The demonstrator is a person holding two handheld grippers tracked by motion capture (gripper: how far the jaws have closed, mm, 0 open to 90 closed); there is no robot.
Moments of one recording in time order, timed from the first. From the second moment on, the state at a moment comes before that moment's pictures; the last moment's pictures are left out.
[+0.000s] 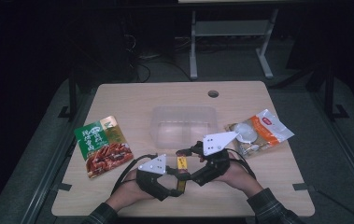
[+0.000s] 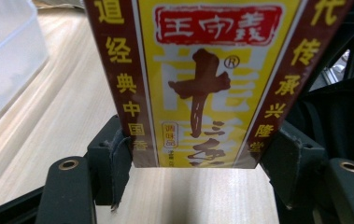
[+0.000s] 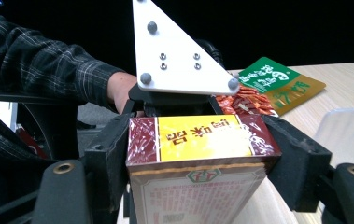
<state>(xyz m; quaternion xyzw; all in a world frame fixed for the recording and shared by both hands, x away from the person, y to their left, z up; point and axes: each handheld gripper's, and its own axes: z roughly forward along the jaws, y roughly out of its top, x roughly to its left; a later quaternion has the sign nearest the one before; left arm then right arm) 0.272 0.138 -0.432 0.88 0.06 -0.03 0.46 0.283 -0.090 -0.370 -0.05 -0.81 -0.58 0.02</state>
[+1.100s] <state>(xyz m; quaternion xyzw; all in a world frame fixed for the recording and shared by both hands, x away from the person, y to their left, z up) 0.257 0.190 -0.455 0.91 0.18 0.04 0.37 0.287 -0.093 -0.379 -0.08 -0.83 -0.55 -0.02</state>
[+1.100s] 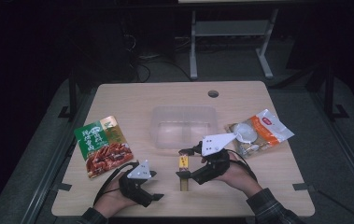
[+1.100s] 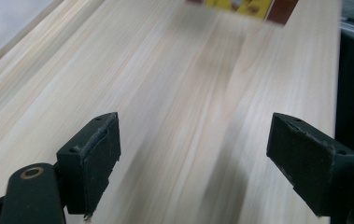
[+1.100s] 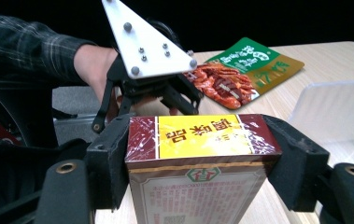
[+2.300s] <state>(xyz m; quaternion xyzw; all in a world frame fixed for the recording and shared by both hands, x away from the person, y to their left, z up) 0.262 0.204 -0.452 0.91 0.18 0.06 0.37 0.365 -0.108 -0.335 -0.07 -0.83 -0.55 -0.05</state>
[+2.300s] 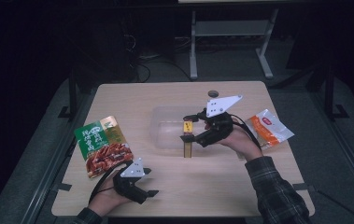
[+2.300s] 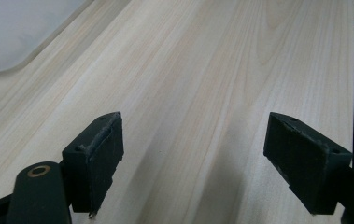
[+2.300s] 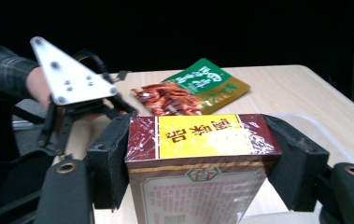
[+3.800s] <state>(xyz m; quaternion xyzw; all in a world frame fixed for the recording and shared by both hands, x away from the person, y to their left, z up) 0.258 0.203 -0.456 0.91 0.18 0.05 0.38 0.464 -0.106 -0.364 -0.10 -0.83 -0.54 -0.04</state>
